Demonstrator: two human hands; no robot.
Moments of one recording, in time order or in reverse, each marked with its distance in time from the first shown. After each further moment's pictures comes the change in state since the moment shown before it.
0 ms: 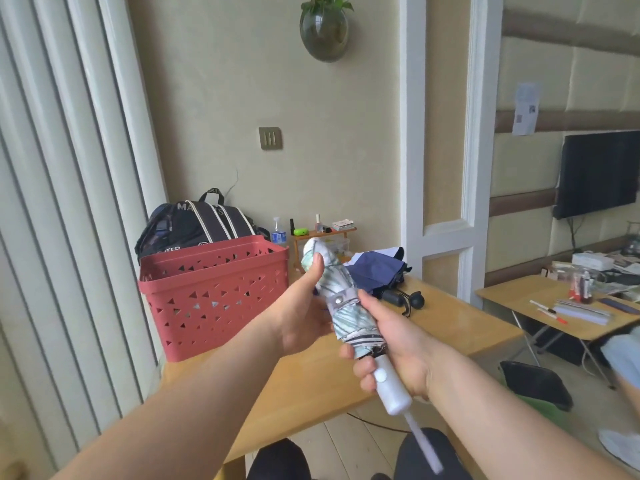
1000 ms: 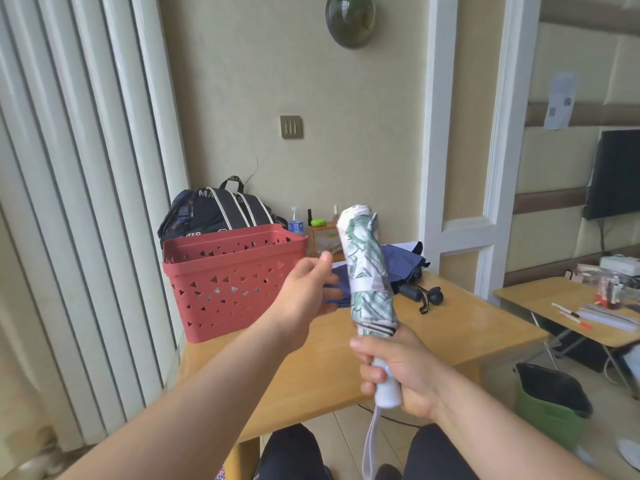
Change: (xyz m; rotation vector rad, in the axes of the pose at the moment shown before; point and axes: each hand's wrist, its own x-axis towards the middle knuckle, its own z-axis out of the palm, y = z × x) left_hand -0.028 0.002 -0.013 0.294 0.259 0.332; right_hand 0.003 0.040 0.015 -0.133 0.125 -0.308
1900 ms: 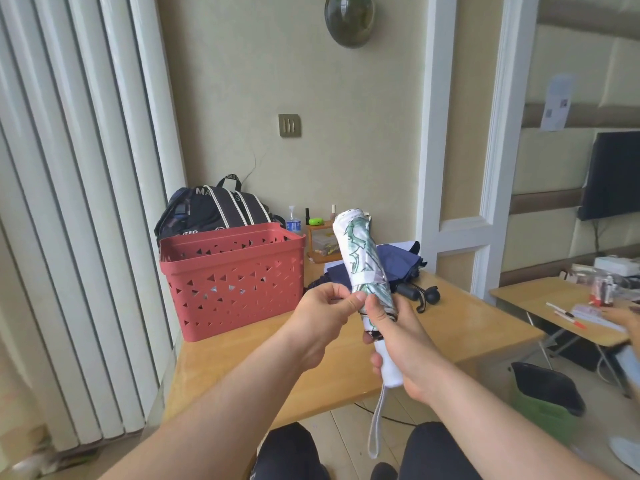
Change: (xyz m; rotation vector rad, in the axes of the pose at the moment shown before) left_hand -0.009 -0.031 0.019 0.076 -0.067 -0.040; right_hand 0.007 -0.010 0.003 -0.202 0.321 -0.195
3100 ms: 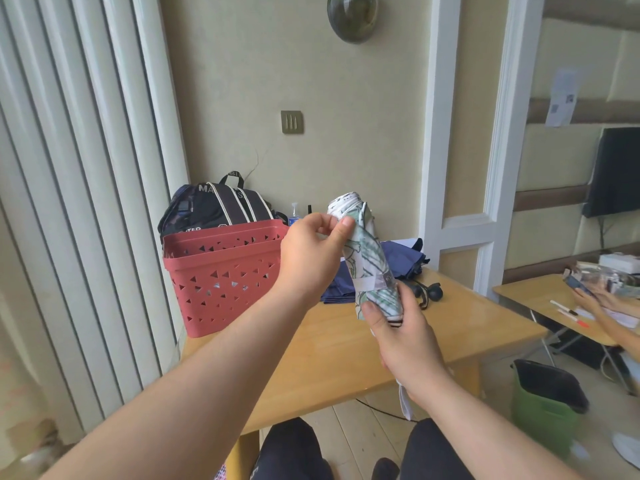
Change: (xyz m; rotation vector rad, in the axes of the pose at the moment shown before) left_hand 0.016 0.073 -0.009 0.291 0.358 0.424; right_hand 0.003 0.022 -0.007 -0.383 0.163 -0.342
